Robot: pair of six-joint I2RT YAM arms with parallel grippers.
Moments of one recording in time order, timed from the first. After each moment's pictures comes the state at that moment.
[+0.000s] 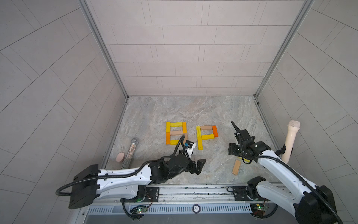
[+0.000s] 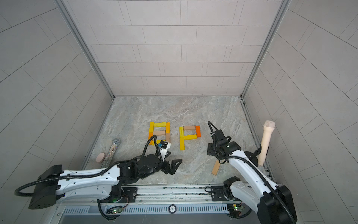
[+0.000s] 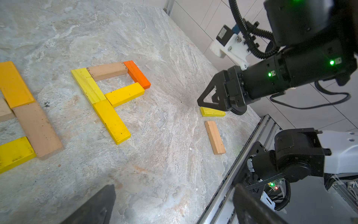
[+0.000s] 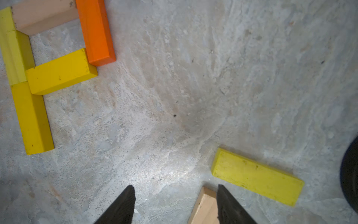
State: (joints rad) left arm -1.27 1.06 0.53 0.06 -0.29 -0.61; right arm 0.31 0.95 0.59 -0.79 0.09 0.54
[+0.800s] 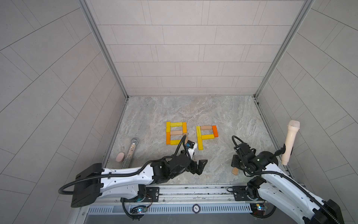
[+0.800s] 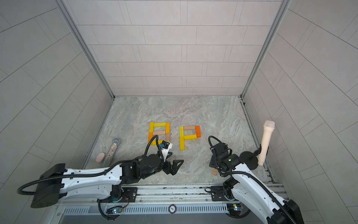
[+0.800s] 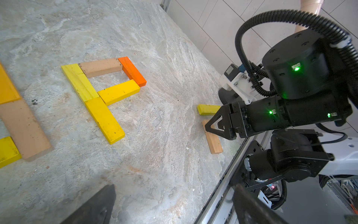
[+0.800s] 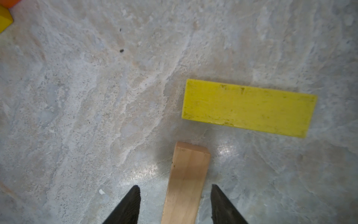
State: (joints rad) left arm -1.27 1.09 0.53 0.09 -0.27 -0.62; right arm 0.44 0.78 0.42 -0.88 0.15 0.82
